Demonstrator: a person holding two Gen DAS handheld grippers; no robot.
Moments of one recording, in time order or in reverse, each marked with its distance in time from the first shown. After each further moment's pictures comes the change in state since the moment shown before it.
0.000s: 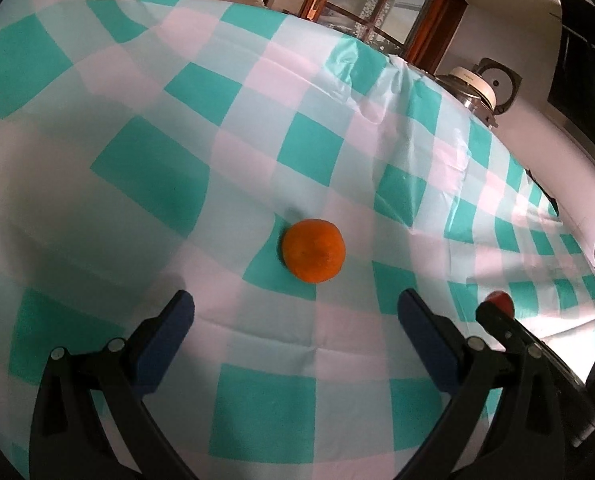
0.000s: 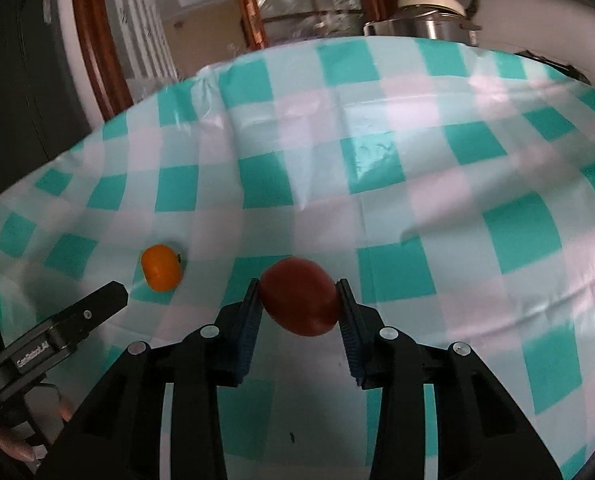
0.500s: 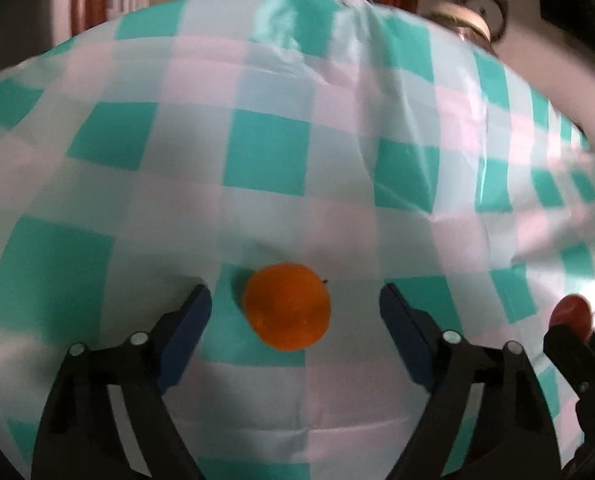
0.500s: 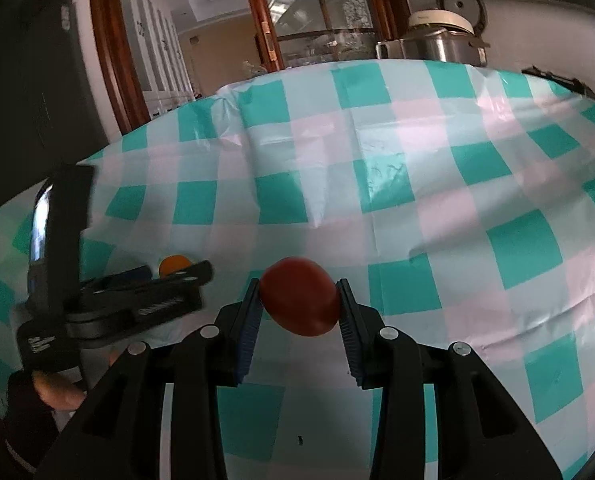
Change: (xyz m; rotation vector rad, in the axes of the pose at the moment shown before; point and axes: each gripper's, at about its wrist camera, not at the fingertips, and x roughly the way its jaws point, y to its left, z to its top) left arm 0.065 -0.047 0.029 0.255 0.091 0.131; right arm -0.011 0.012 0.001 -0.044 -0.067 0.039
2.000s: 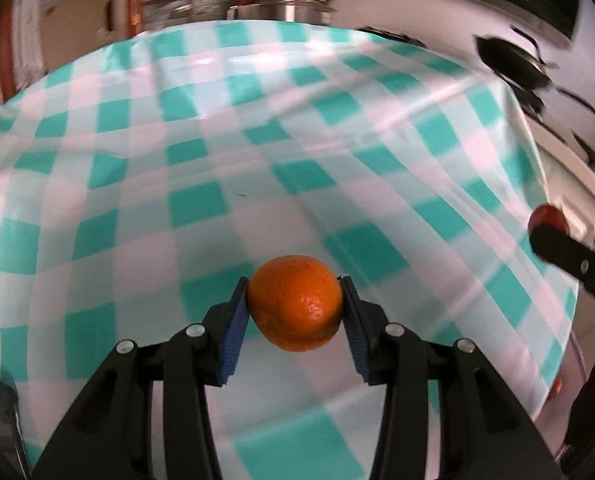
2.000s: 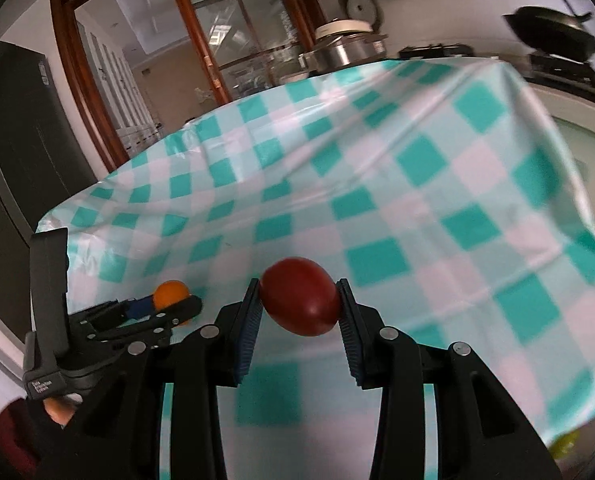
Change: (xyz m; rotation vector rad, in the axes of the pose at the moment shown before) left arm -0.189 -0.129 -0.188 0.331 0.012 -0.276; right arm -0.263 -0.080 -0.136 0.204 -0.038 -0.107
